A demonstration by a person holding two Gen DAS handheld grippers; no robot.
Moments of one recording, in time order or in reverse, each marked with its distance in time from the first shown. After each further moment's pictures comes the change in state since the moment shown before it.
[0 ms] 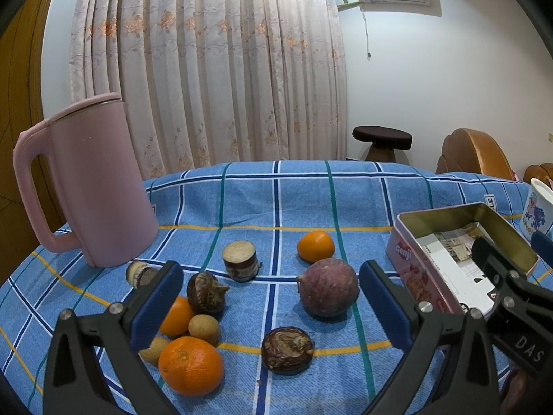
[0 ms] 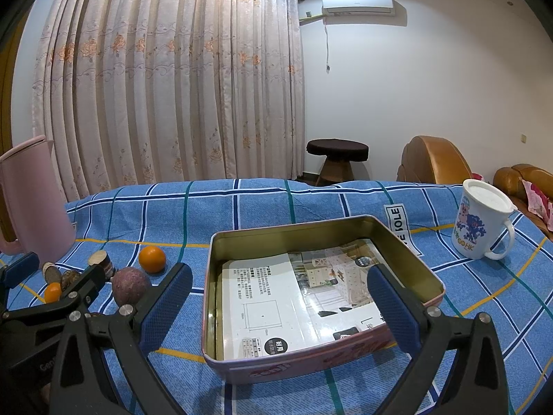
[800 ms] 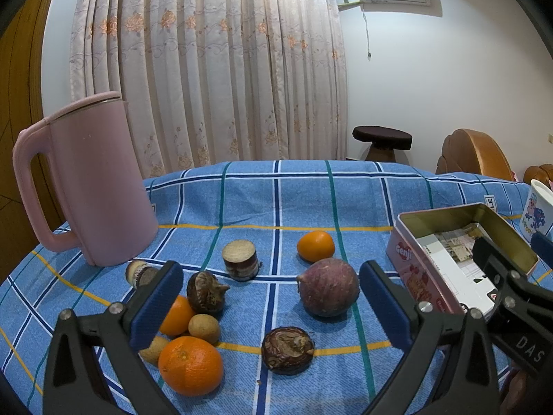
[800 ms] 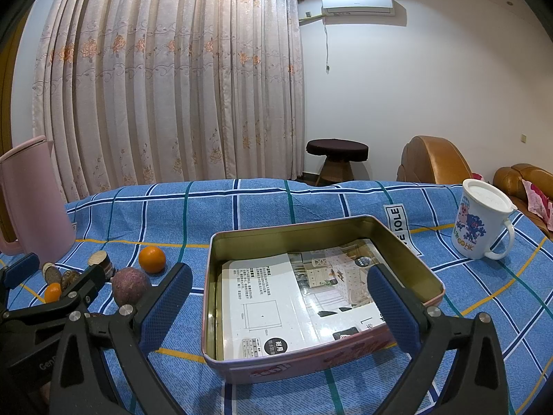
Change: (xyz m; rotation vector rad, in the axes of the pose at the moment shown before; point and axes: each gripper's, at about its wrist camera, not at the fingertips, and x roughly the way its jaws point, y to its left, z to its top) left arm 0.000 0.001 0.000 -0.004 0.003 0.000; right arm 0.000 0.000 -0.001 -0.001 0.000 0.000
